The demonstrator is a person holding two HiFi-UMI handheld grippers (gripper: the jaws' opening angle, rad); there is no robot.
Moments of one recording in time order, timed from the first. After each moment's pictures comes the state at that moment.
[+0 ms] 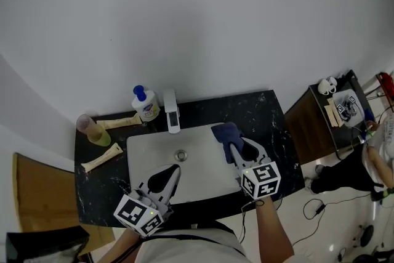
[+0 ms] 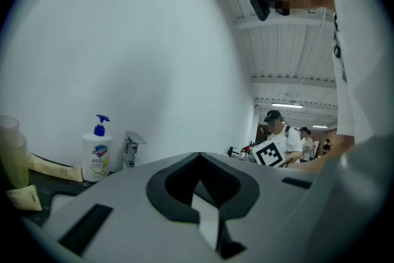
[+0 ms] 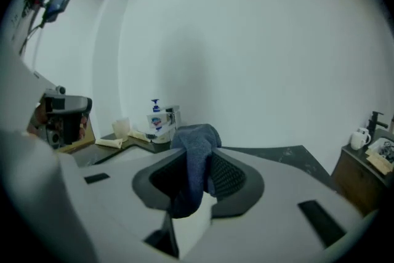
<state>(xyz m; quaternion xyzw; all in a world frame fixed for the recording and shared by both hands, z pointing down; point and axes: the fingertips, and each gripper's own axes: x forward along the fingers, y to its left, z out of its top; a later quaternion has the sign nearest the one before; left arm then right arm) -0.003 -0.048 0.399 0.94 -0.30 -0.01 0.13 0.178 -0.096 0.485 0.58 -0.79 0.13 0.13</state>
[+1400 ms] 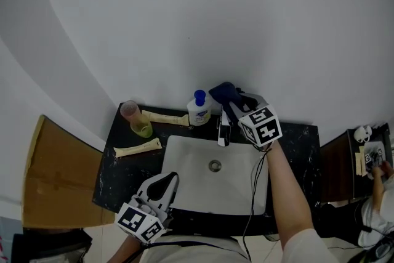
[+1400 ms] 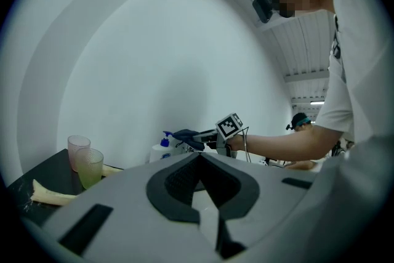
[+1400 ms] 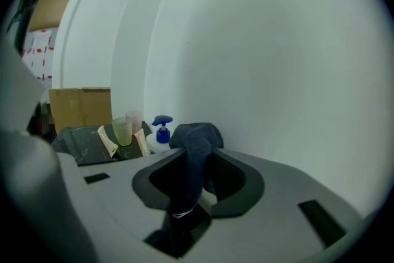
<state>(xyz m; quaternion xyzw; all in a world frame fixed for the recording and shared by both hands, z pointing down) -0.130 -0.057 0.398 0.87 -0.47 -0.02 0.13 0.009 -0.308 0.427 0.39 -0.88 0.00 0.26</state>
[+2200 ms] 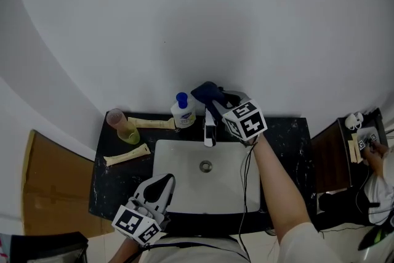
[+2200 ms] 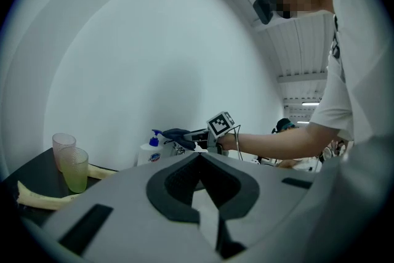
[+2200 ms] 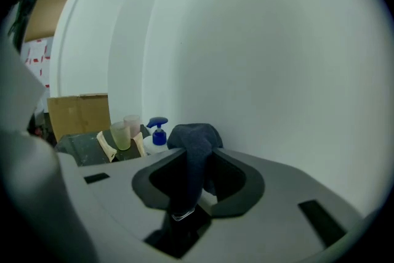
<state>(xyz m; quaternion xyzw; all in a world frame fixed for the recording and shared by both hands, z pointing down) -0.107 -0.063 0.398 0.89 -0.44 -0.02 0.13 0.014 -0.316 0.430 0.40 -0.88 0.02 0.24</state>
